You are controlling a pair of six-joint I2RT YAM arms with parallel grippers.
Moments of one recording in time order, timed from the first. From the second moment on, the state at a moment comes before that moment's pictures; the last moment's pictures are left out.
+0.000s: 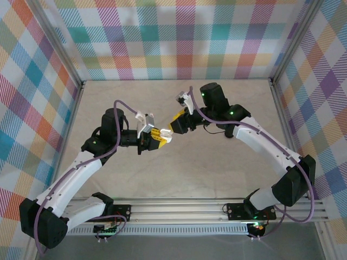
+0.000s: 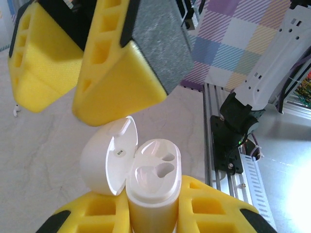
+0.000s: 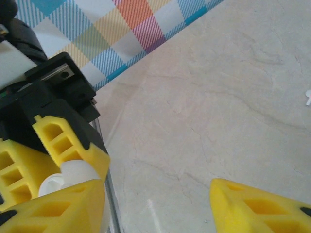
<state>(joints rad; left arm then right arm) -0.44 1.03 0.89 -0.29 0.95 0.18 0.64 1.45 1.40 -0.58 -0.68 0.05</state>
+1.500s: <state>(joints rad) -0.44 1.02 0.79 -0.16 0.79 0.13 0.17 2.34 2.17 -1.11 -0.08 0.46</state>
